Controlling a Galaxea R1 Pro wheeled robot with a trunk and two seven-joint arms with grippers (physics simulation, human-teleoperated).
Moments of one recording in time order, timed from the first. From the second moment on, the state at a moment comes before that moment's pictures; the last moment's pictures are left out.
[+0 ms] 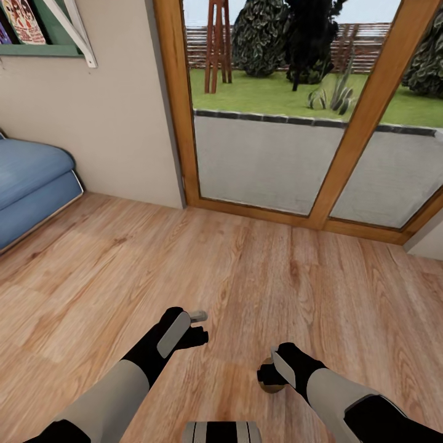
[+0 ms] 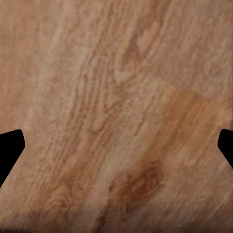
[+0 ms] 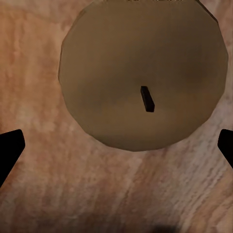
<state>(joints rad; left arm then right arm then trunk) -0.74 -0.13 -0.38 -0.71 0.84 0.82 0.62 -0.80 0.09 0.37 -0.14 -0.40 0.57 -0.12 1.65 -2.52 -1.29</state>
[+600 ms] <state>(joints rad) -0.74 -0.13 -0.38 -0.71 0.84 0.82 0.62 -0.80 0.09 0.37 -0.14 -0.40 0.57 -0.12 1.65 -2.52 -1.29</state>
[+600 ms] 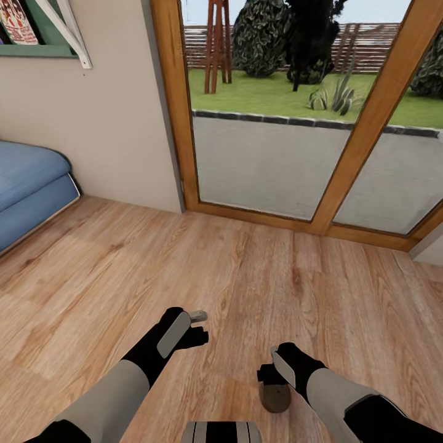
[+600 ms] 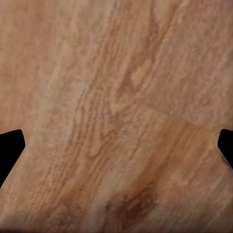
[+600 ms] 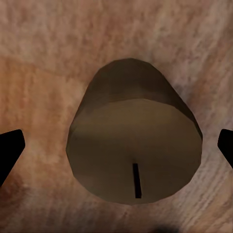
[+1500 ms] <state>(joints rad) -0.74 -0.14 -0.38 -0.70 0.84 0.82 0.62 -0.80 0.09 0.37 -0.14 -0.40 0.57 -0.12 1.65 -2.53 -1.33</state>
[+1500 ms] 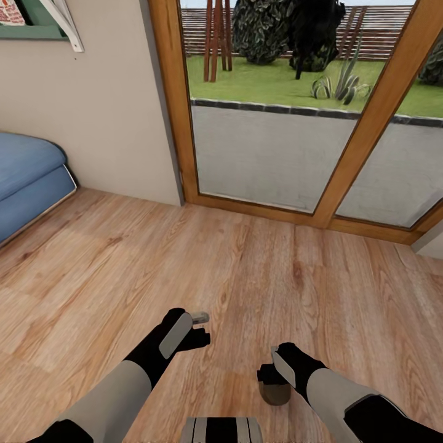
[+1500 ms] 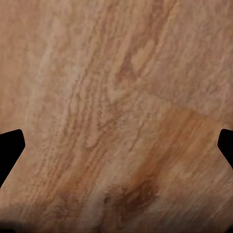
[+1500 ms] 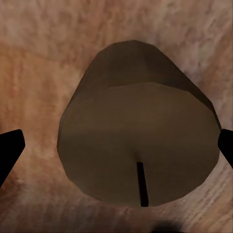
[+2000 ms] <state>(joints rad) -0.74 -0.14 -0.38 -0.70 0.84 0.82 0.62 -0.80 0.09 0.37 -0.14 -0.40 0.57 -0.12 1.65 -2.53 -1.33</state>
